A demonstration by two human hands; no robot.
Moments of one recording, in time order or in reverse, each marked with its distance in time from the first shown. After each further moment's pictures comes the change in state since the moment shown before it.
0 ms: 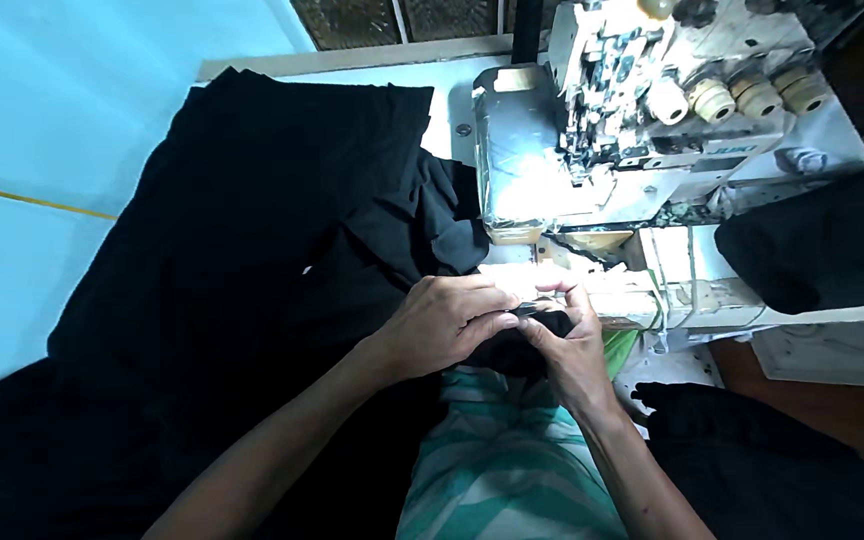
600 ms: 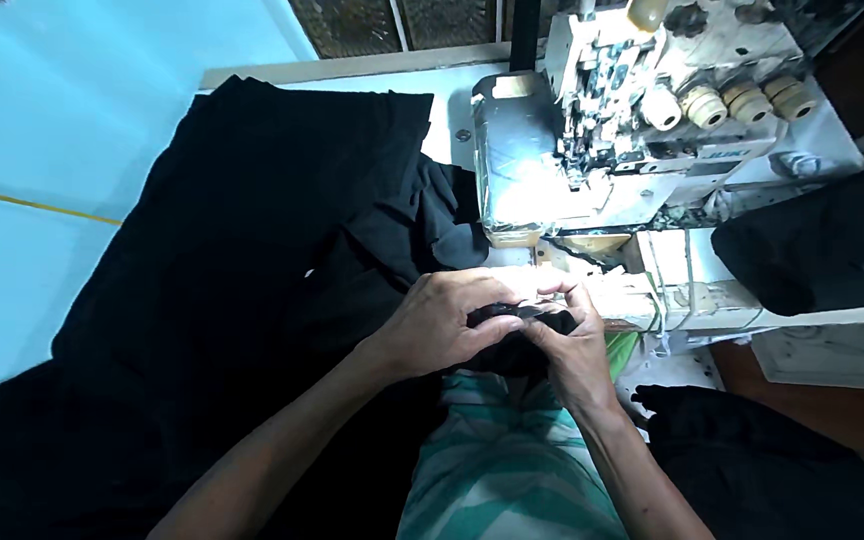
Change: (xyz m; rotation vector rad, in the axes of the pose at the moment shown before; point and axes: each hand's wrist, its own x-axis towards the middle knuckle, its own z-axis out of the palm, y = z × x) left_hand 0.005 0.006 -0.003 -0.041 0.036 -0.065; right_hand 0.001 -0.004 0.002 0.105 0.021 0.008
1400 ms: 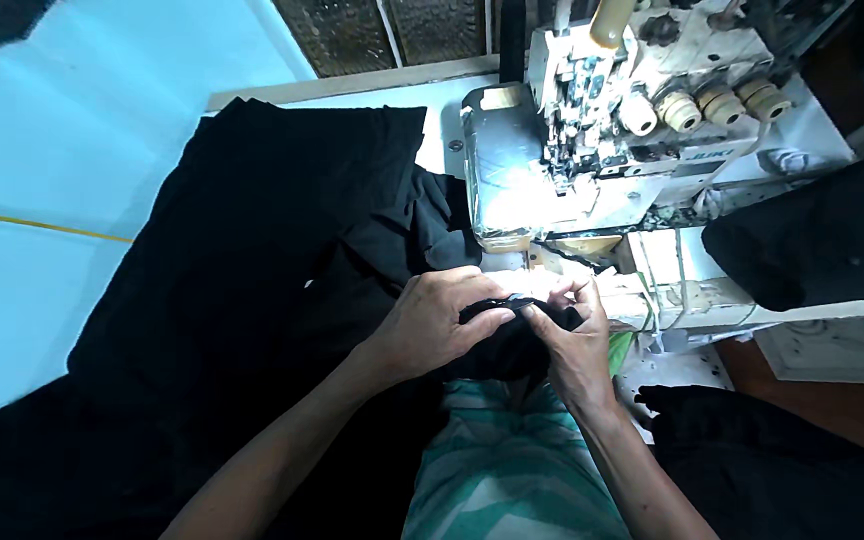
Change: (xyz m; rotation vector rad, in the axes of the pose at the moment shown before) left_hand 0.005 0.005 -0.002 0.065 0.016 -0.044; right_hand 0.005 0.001 -0.002 -0.031 0.116 -0.119
